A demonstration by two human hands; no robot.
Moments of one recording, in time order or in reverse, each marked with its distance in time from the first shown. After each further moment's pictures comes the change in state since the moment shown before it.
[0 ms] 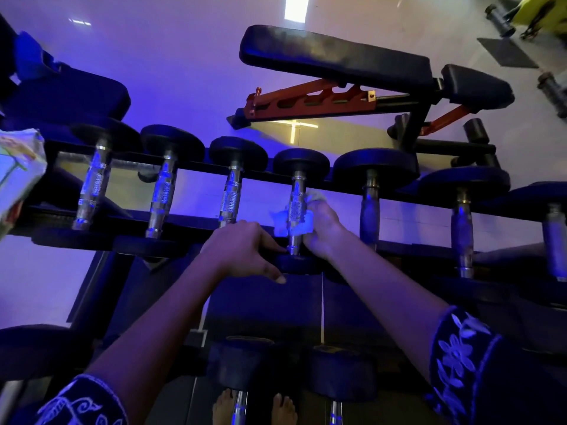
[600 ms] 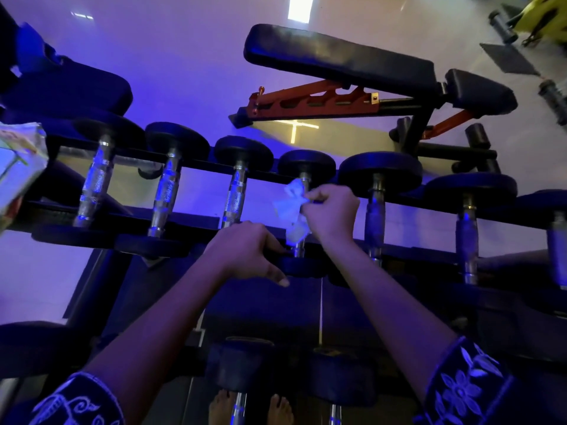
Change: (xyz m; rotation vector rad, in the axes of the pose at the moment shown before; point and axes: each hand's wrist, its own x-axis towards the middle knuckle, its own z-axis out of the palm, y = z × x) left_hand 0.000 -0.001 -0.001 0.022 -0.005 0.032; right_hand -0.013 0.000 0.002 -0.888 0.405 -0.726
